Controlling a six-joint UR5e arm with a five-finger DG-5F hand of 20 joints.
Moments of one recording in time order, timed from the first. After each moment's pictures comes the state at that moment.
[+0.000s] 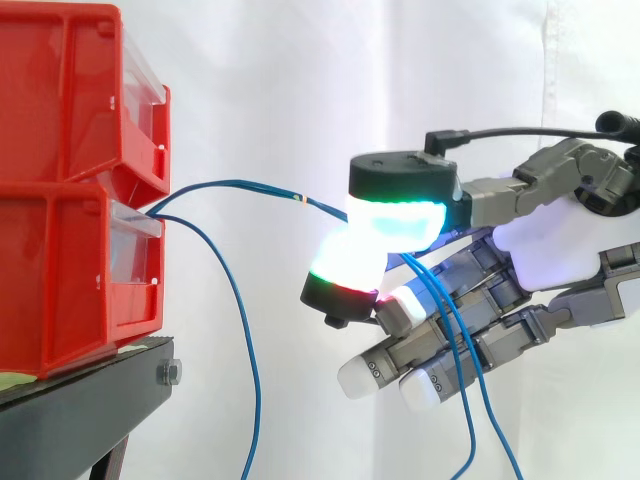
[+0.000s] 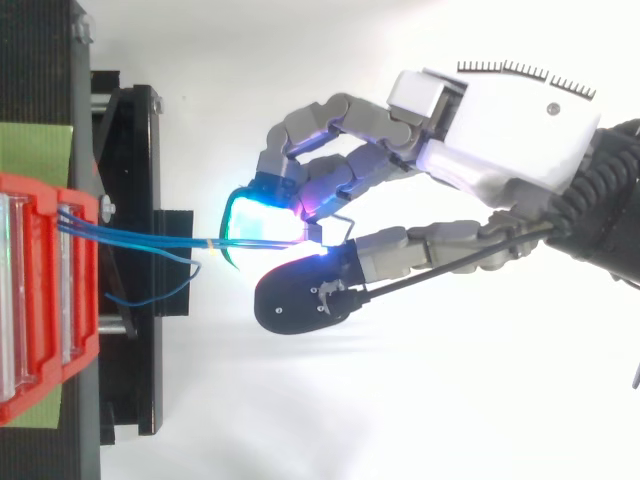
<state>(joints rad) 0.24 -2.26 -1.07 -3.21 -1.01 0.01</state>
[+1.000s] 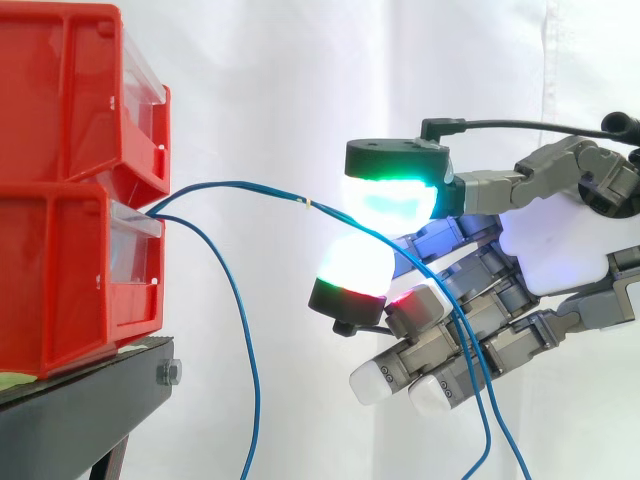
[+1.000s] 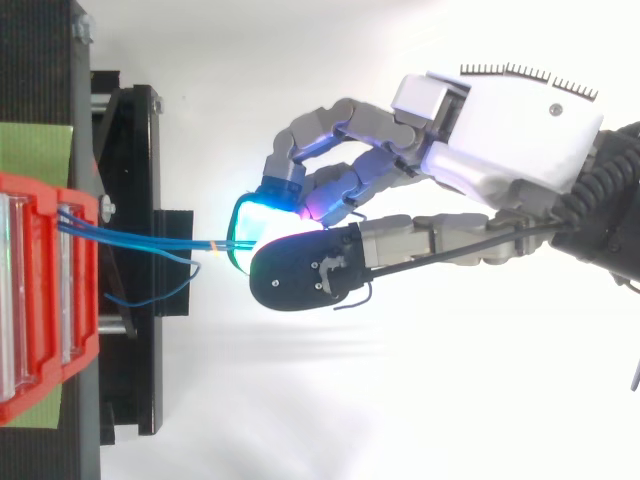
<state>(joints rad) 0.24 -2.26 -1.06 -3.24 -1.02 0.05</state>
